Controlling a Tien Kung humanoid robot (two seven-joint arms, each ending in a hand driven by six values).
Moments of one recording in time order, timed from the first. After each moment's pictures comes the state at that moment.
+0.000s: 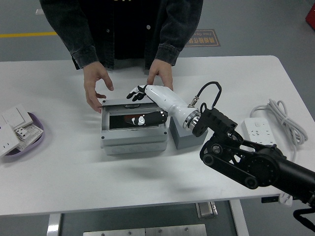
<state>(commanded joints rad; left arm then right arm) -0.02 0.07 -1.53 -0.18 1.54 0.00 0.17 0.64 -0.23 0.53 1.36 -1.71 -0.23 -0.07</state>
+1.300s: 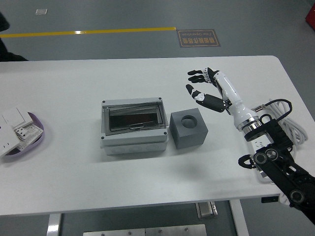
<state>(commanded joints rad) -0.02 0.08 -1.52 -0.18 1.54 0.00 0.18 0.23 -0.28 1.10 1.46 -1.43 -0.20 0.17</state>
